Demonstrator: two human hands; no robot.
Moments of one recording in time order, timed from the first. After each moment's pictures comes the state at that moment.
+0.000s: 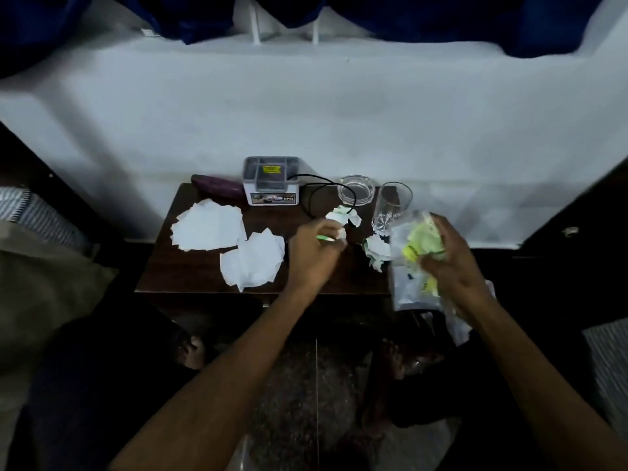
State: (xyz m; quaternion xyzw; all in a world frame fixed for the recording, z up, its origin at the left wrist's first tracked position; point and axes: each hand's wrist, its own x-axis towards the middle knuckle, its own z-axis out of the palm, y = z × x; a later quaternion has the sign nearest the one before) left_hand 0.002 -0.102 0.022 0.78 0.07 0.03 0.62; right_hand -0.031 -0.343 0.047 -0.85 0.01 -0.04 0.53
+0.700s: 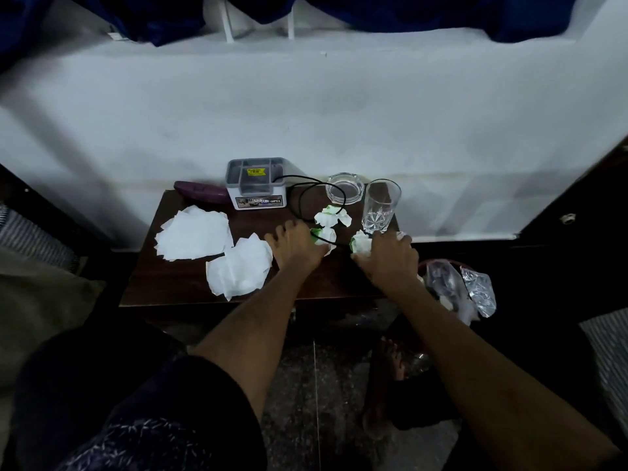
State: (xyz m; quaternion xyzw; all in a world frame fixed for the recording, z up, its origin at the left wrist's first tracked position) left_hand 0.067 -0.108 -0.020 0.98 0.10 -0.04 0.16; right_hand 0.033 -0.280 -0.013 -1.00 0.08 0.04 0.03
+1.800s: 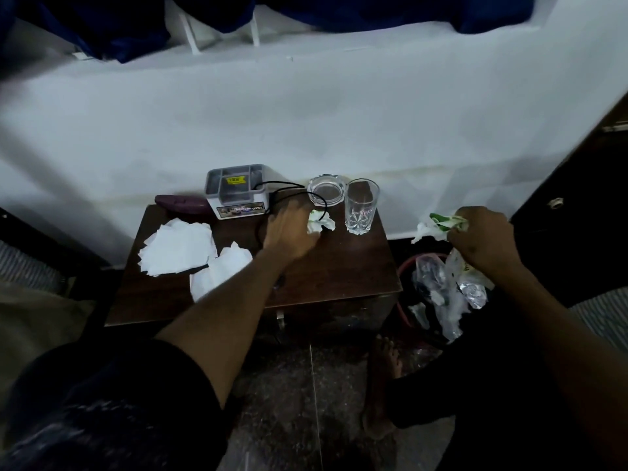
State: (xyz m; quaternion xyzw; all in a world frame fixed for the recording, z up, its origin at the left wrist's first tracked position) left_hand 0.093 -0.117 0.012 0.98 -0.10 -0.03 0.15; right_hand 0.017 -0.450 0.041 -0.97 0.10 -0.09 0.18
